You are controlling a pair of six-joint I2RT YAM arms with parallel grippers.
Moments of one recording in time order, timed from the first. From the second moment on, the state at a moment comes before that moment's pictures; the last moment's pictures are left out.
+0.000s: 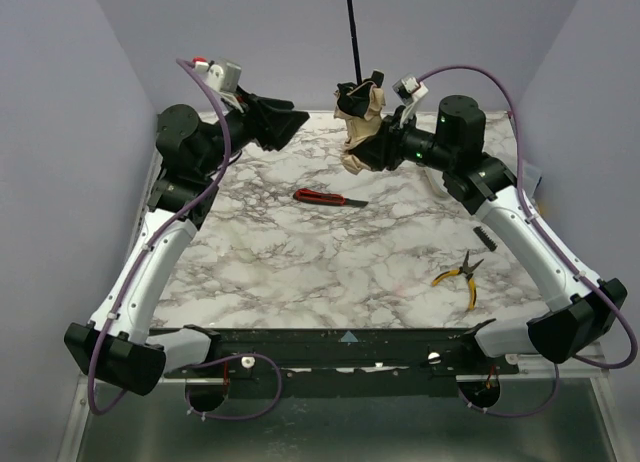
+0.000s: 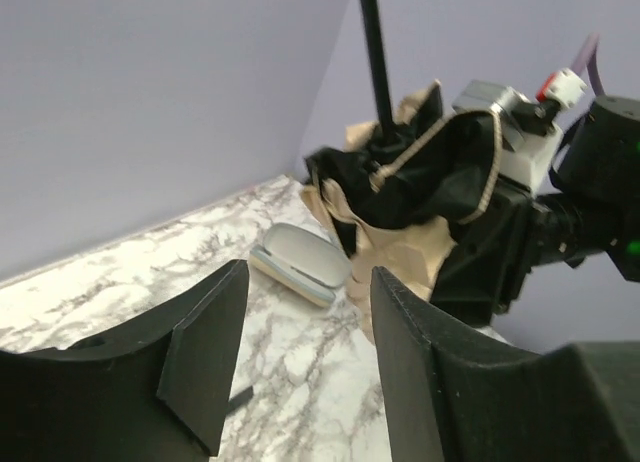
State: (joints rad) left arm -0.28 1.22 1.35 0.14 0.55 -0.47; right arm 0.49 1.37 1.45 -0.27 -0.52 0.16
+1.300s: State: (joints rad) left arm -0.60 1.35 1.44 -0.11 0.29 -0.42; right arm 0.58 1.34 1.39 -0.25 -0.33 0.04
